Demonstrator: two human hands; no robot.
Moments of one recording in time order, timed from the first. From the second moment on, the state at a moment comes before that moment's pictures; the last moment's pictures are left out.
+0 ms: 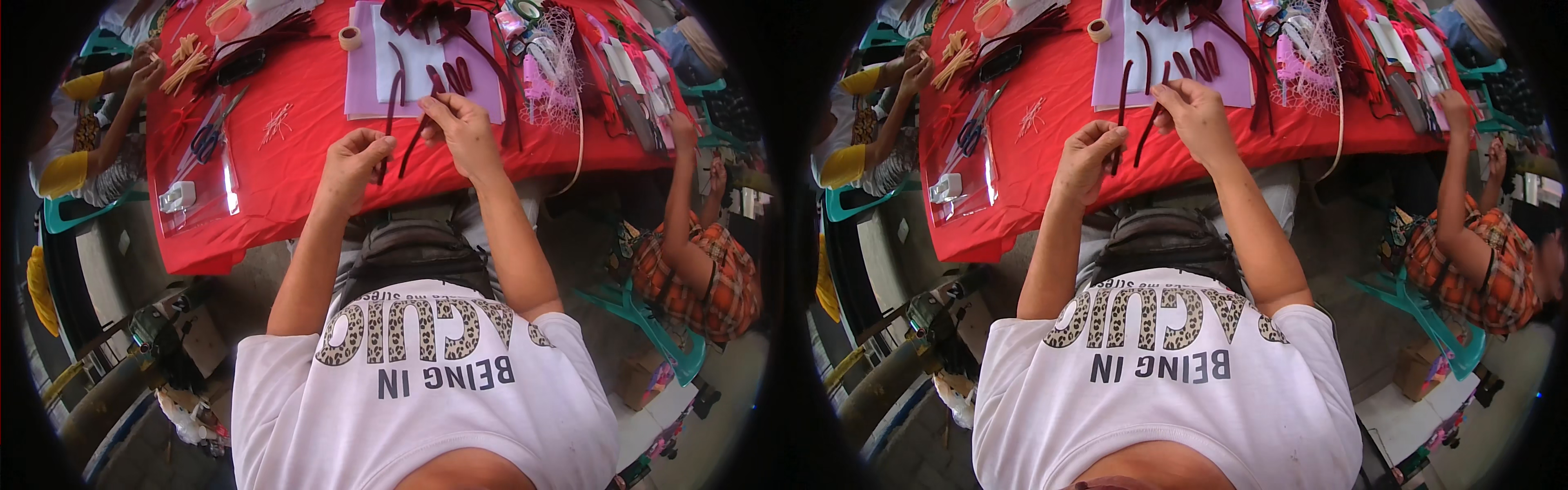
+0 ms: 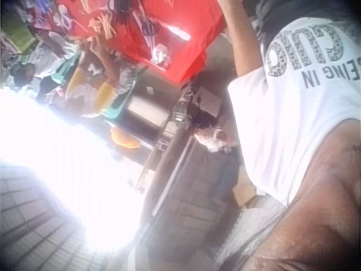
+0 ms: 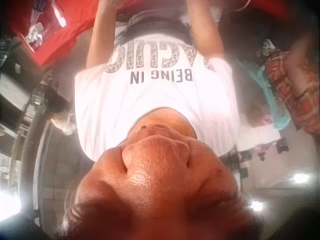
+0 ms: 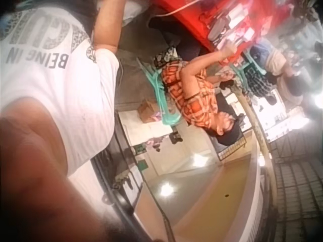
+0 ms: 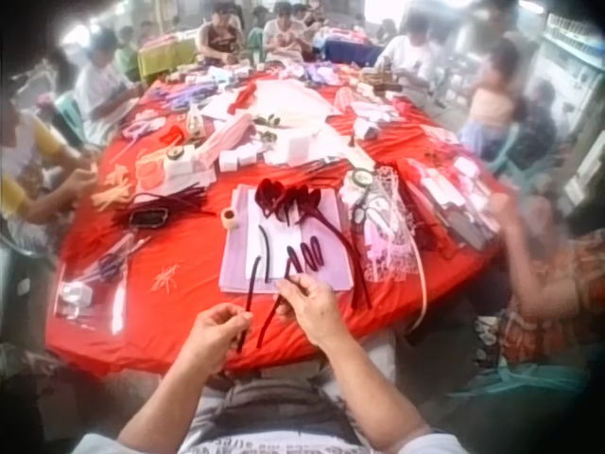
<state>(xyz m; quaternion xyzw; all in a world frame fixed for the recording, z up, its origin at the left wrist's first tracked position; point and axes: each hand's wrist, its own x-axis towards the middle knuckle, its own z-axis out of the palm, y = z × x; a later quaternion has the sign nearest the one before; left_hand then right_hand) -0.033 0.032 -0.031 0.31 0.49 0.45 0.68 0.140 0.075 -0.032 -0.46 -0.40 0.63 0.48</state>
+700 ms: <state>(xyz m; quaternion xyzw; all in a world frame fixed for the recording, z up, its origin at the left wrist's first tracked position) -0.043 0.023 -0.019 0.26 0.48 0.56 0.62 0.142 0.057 -0.018 -0.38 -0.34 0.68 0.53</state>
